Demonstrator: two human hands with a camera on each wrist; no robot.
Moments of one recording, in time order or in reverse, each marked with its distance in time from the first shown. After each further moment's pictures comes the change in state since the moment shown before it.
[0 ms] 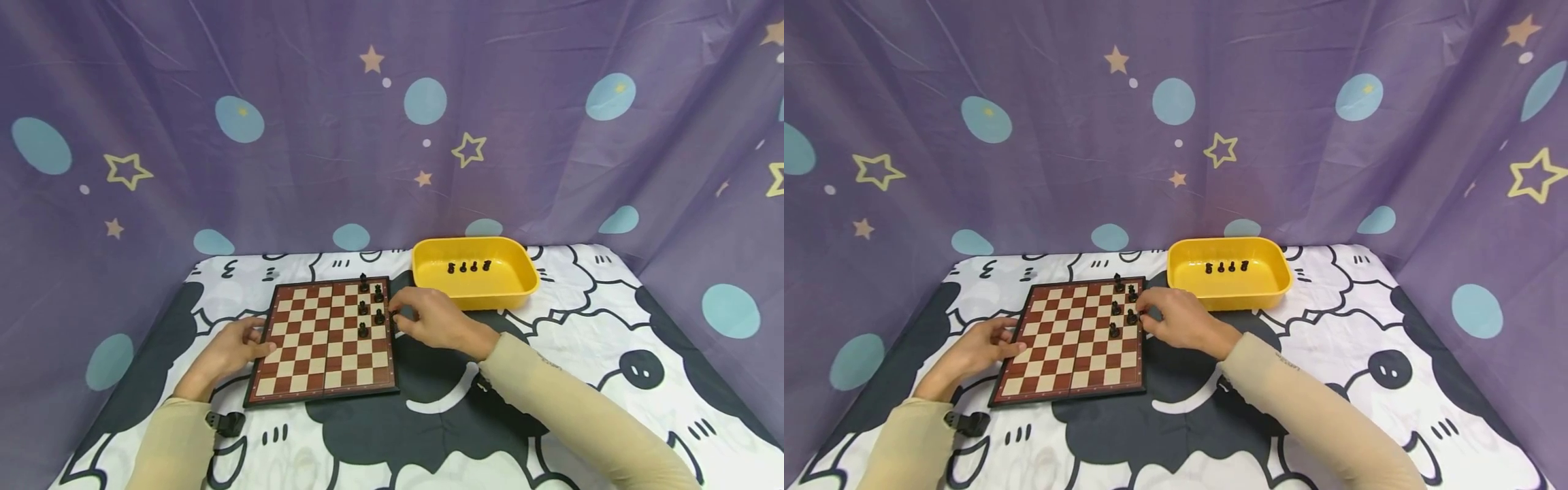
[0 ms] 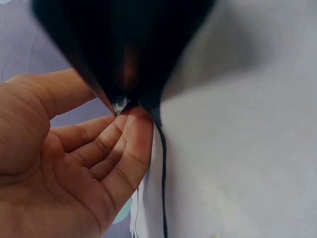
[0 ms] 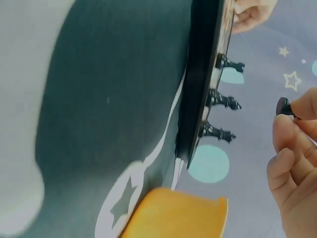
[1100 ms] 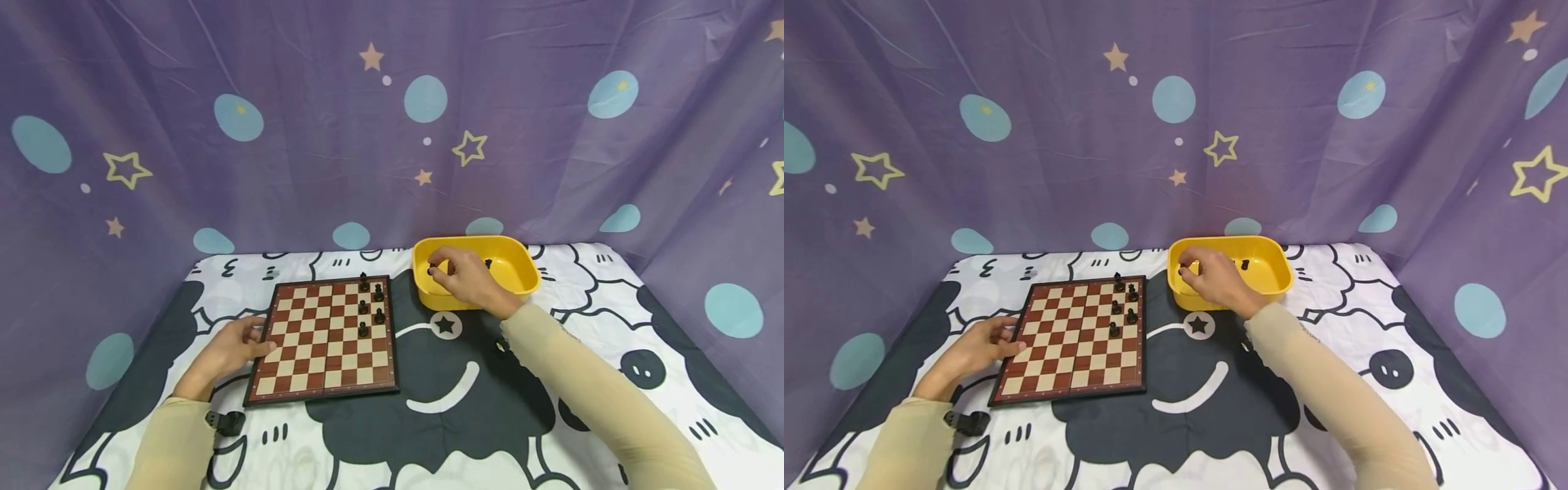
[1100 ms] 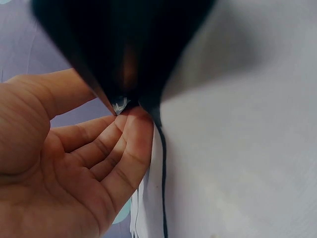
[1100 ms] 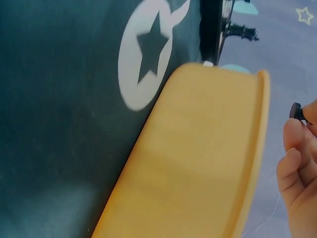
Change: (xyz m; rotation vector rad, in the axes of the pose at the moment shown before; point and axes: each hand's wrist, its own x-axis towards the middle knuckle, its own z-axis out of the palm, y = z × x) left_hand -0.002 0.002 -0.001 -0.007 -0.018 -0.010; right_hand 0.005 0.071 -0.040 0.013 0.162 0.173
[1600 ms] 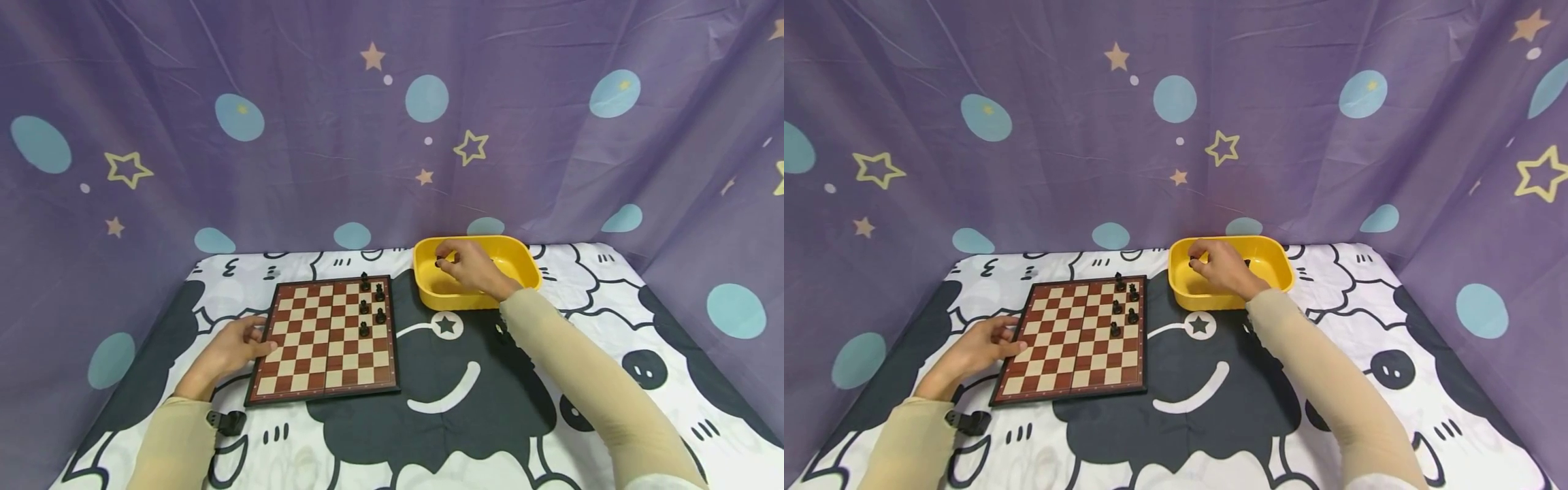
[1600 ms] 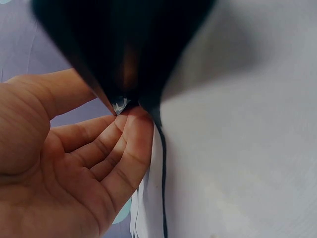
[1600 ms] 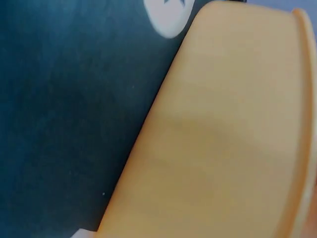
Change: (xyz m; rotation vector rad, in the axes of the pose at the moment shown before) left_hand 0.001 -0.002 0.001 -0.002 0.014 0.021; right_hand 0.019 0.041 0.004 0.042 -0.111 0.179
